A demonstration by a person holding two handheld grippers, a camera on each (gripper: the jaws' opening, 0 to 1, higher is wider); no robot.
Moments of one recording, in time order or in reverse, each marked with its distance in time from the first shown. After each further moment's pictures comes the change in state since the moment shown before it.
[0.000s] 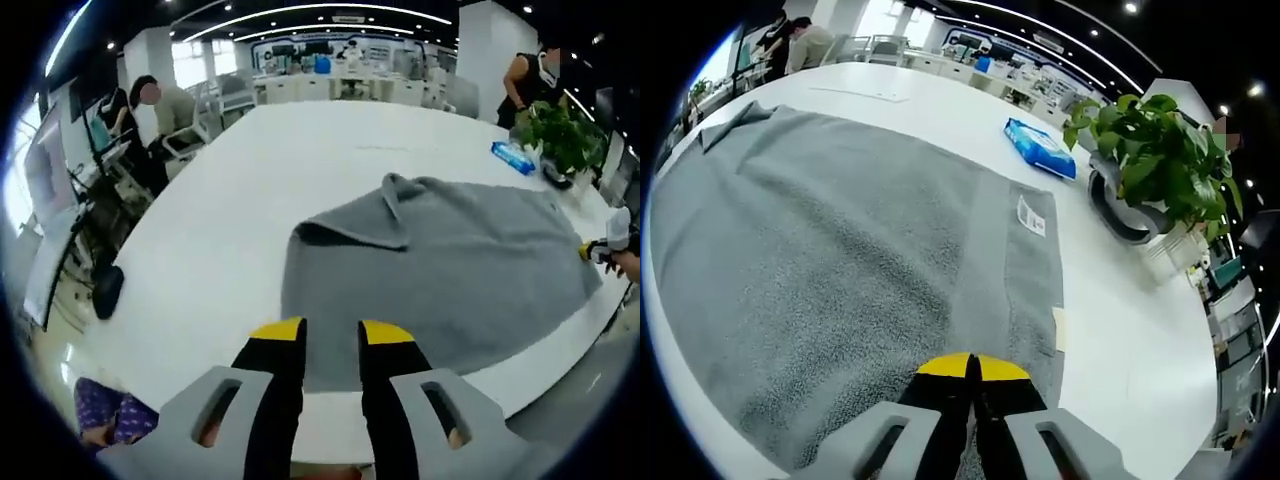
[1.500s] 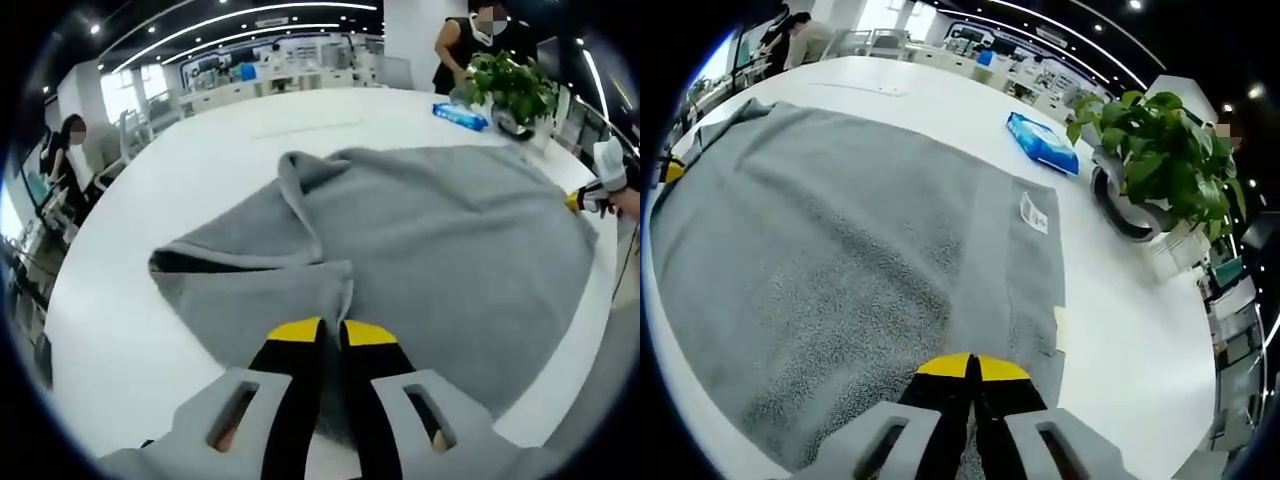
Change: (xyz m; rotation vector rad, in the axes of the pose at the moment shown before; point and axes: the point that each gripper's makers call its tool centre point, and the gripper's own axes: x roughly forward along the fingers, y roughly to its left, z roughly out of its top) left arm 0.099 -0.077 -0.014 0.152 0.015 -0.207; right arm 0.001 0.000 0.000 -0.008 0.033 0.006
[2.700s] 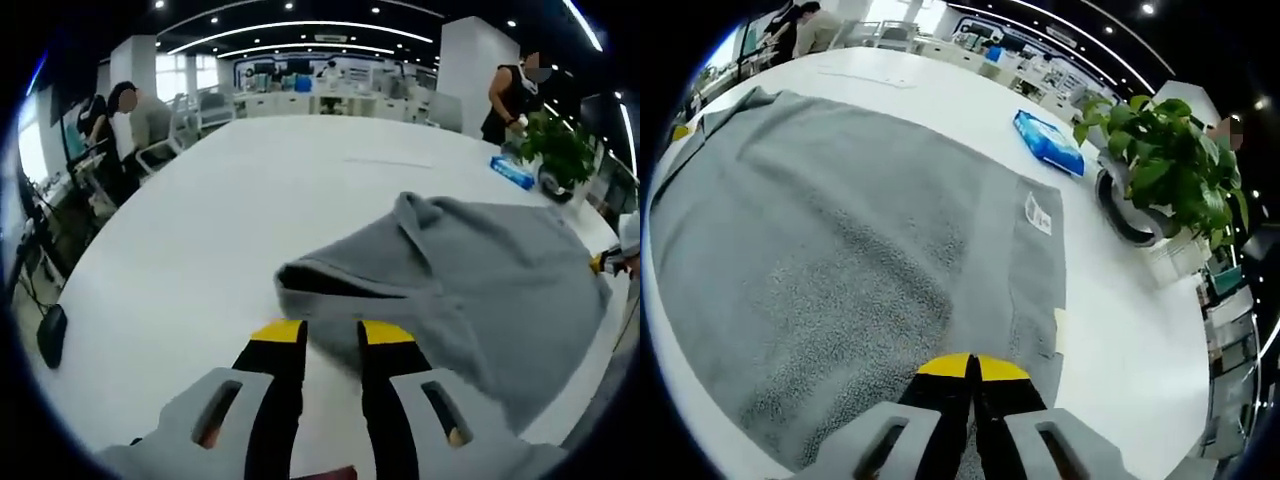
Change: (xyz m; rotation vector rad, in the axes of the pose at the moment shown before) left arm -0.024 0.075 0.019 -0.160 -0.113 0.093; right arm 0.003 0.000 -0.001 -0.032 0.029 -0.003
